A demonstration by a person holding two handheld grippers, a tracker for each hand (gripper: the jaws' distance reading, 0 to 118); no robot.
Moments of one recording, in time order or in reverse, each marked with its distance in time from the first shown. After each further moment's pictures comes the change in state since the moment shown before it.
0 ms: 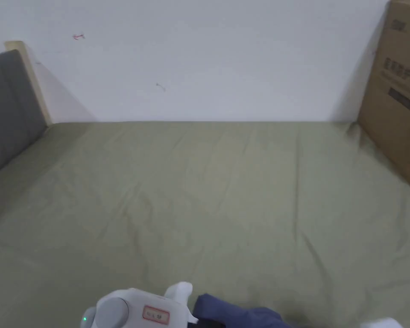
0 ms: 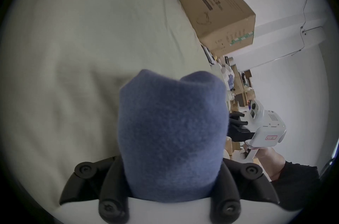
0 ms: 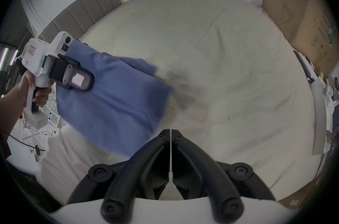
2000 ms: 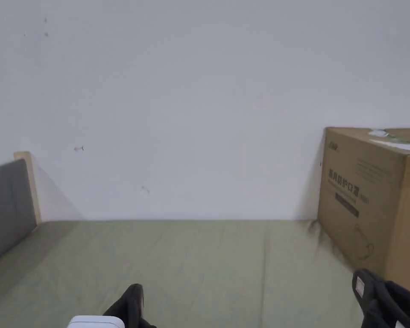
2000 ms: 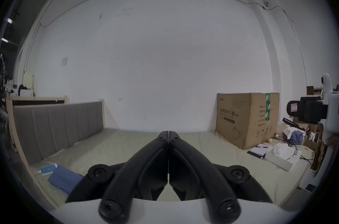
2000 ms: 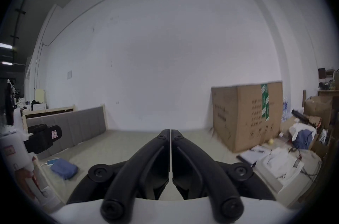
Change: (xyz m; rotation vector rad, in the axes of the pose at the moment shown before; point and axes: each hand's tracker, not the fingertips) left arm 0.261 -0.141 0.115 1.269 0.659 -0.623; right arm -0.070 -0.006 0.245 1.179 -0.331 -0.055
